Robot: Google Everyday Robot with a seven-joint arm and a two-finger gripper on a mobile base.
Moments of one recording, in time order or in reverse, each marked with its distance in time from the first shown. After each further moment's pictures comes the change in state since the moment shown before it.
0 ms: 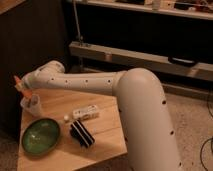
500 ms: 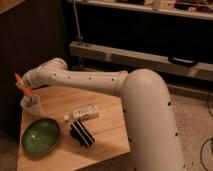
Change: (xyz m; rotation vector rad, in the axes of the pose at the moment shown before) arm 0.007 0.003 -0.013 0.031 0.005 -0.005
